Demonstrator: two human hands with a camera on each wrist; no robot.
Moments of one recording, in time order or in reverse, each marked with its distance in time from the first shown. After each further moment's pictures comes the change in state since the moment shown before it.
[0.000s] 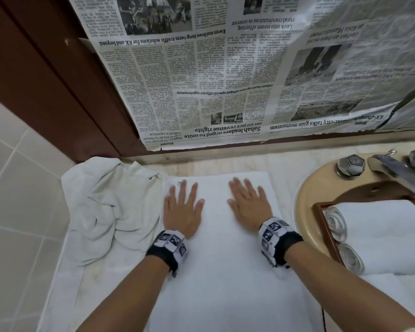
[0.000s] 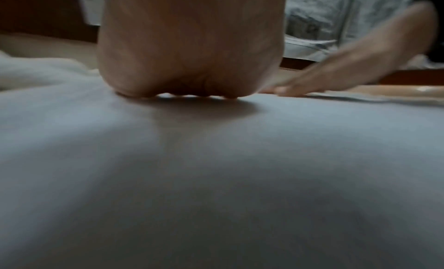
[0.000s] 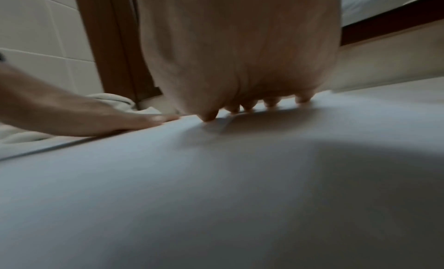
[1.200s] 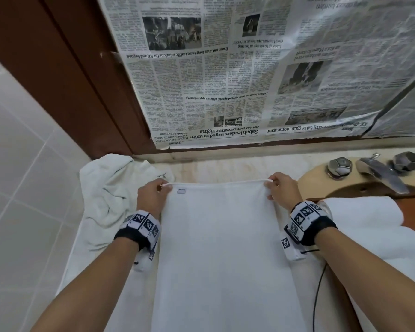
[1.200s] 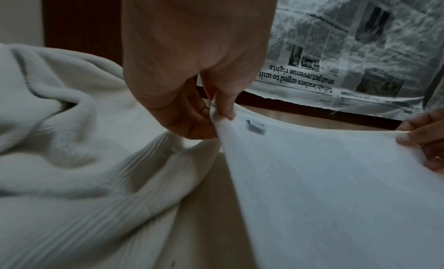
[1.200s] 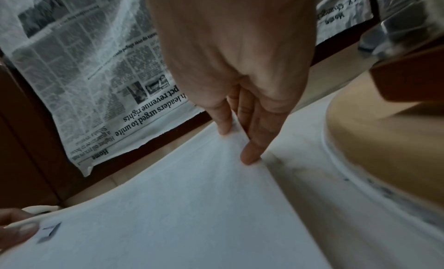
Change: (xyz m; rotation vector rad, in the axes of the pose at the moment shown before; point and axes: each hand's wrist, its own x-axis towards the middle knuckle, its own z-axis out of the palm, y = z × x) left_hand -0.014 -0.068 -0.075 -0.640 0.275 -0.185; right_hand -0.035 0.057 -0.066 0.759 0.357 0.305
